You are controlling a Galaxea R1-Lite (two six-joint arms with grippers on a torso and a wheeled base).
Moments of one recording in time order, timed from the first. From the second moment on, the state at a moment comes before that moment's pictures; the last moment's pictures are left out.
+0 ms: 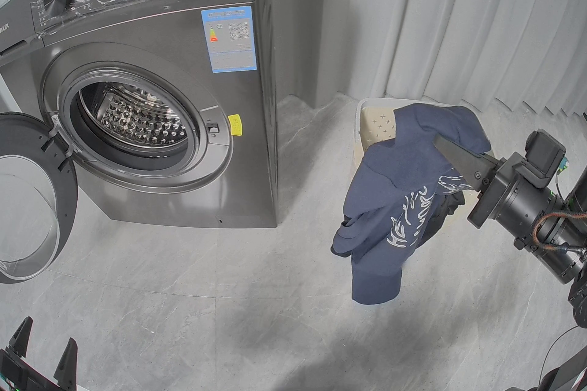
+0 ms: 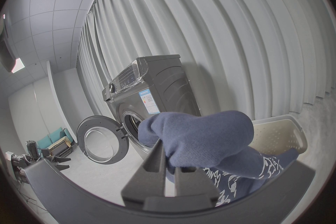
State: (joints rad) left arm 0.00 0.02 -0.02 0.00 0.00 -0.05; right arm 0.65 1.43 -0.46 -1.19 -0.01 0.16
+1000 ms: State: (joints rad) left arm 0.00 0.02 -0.02 0.00 0.00 -0.05; right arm 0.68 1.43 -0.49 -1.24 -0.01 0.17
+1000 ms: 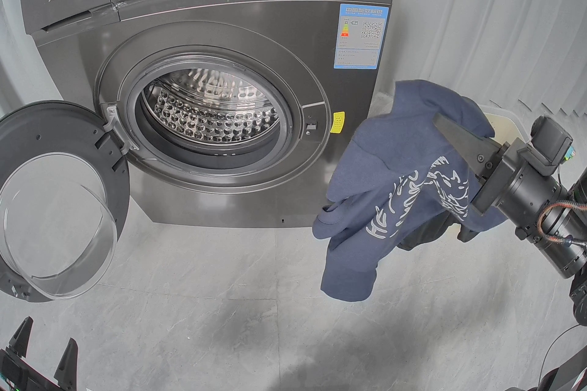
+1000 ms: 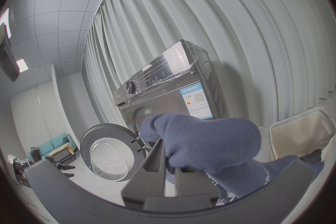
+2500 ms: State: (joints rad) left arm 0.00 0.02 -0.02 0.00 0.00 -0.06; right arm 0.67 1.46 -0.48 -1.24 -0.02 0.17
